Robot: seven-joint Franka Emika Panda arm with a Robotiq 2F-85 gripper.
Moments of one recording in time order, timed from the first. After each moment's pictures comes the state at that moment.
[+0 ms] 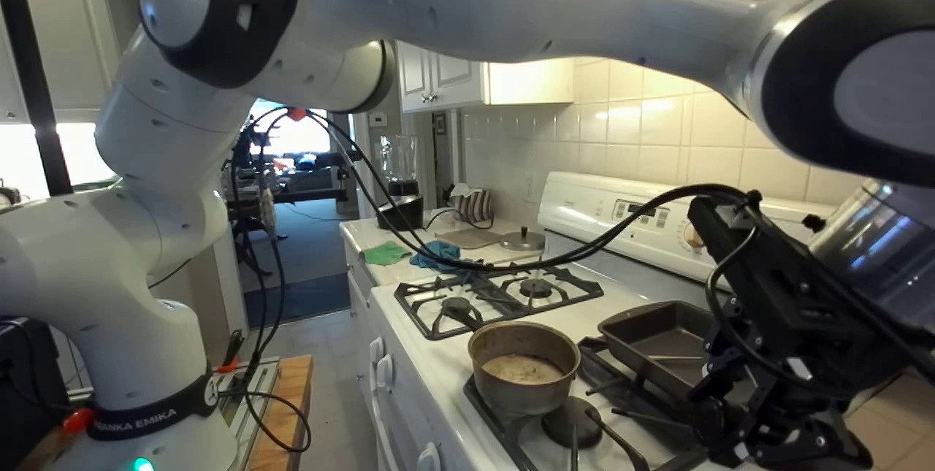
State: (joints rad) arm -0.45 0.70 -0.21 -1.23 0.31 1.50 -0.29
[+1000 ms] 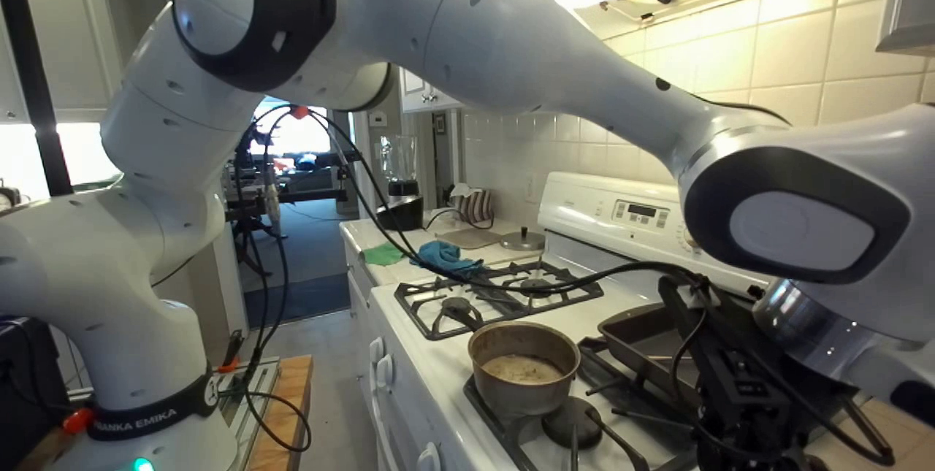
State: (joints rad) arm -0.38 0.70 -0.17 -1.43 0.31 1.86 -0.30
